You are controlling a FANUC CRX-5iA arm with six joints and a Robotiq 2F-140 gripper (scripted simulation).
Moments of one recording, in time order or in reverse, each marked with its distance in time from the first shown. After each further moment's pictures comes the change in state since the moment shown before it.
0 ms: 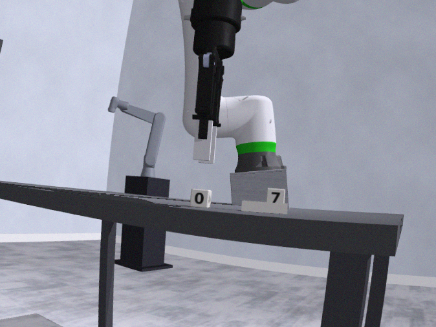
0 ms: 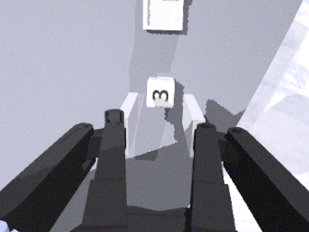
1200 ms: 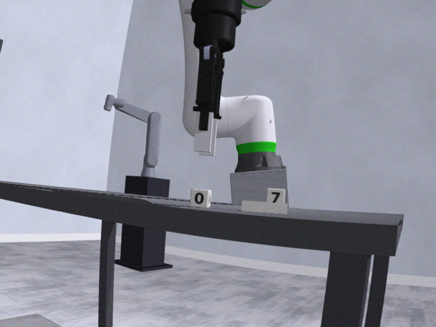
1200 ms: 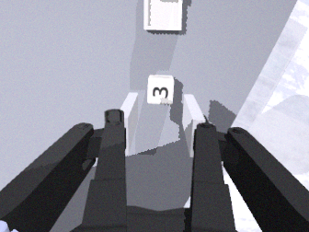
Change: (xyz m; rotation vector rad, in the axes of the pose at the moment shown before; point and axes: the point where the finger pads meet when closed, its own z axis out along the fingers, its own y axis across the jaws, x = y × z) arm 0.000 0.000 -0.014 0.000 0.000 0.000
